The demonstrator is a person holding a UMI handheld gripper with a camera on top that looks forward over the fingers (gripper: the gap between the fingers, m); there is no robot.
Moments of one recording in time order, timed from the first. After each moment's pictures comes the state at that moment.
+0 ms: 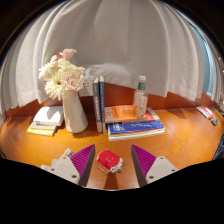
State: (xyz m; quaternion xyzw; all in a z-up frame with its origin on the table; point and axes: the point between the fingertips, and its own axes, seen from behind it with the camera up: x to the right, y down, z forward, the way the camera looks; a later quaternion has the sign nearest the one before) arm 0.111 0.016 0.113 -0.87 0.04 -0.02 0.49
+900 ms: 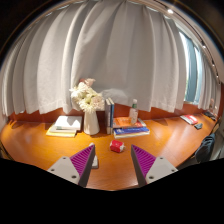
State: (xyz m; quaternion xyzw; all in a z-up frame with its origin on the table) arm 0.027 -0.182 0.254 -0.84 0.06 -0.06 0.54
